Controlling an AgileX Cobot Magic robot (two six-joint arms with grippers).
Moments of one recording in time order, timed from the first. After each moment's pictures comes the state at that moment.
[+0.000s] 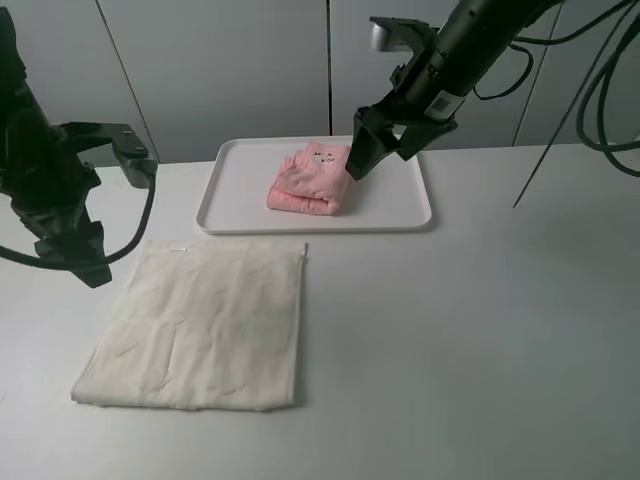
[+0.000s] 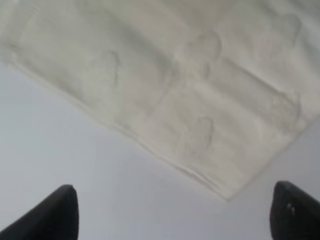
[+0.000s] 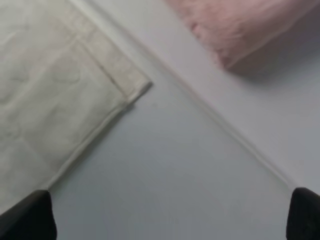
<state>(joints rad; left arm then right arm) -0.20 1.71 -1.14 -0.05 1.14 0.79 0.36 1.93 -1.53 0.43 1.05 -0.58</state>
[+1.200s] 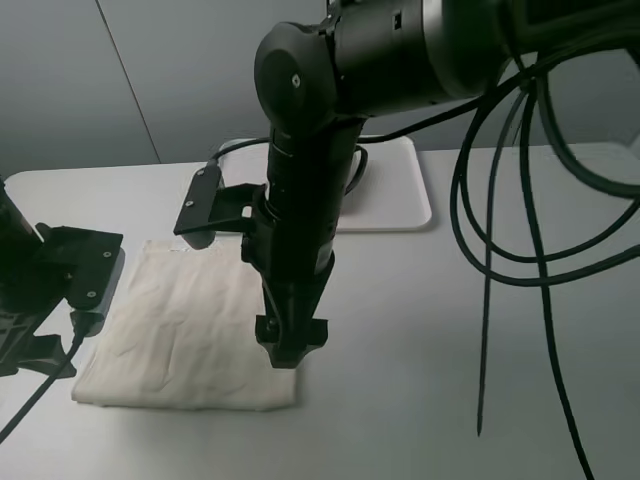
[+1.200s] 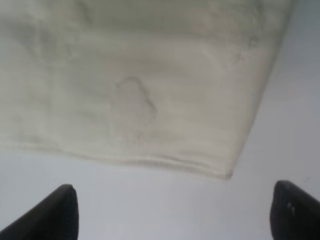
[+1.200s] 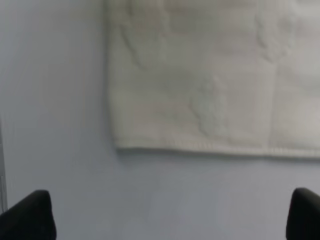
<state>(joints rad) -0.20 1.60 -0.72 -0.01 0.78 1.23 0.92 1.95 -1.37 0.21 1.02 -0.77</state>
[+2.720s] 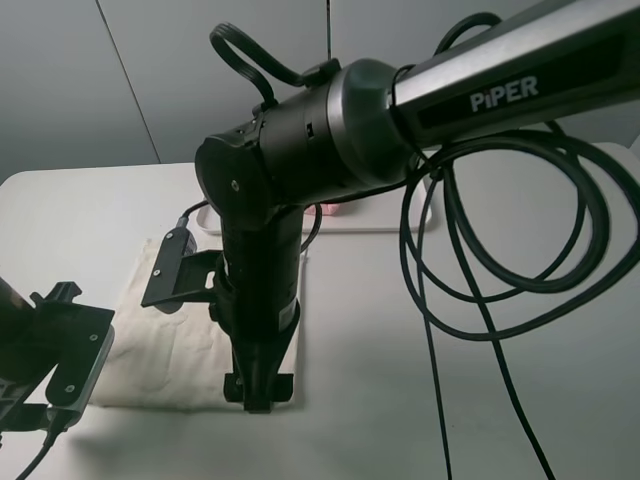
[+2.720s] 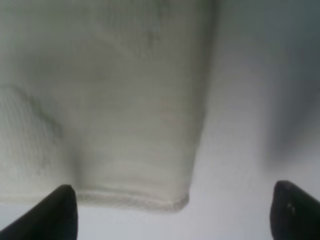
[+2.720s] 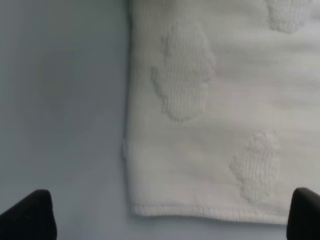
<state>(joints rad) -0.20 1.59 -0.46 0.00 0.46 1.36 1.03 2.06 -1.37 0.16 0.92 -0.65</state>
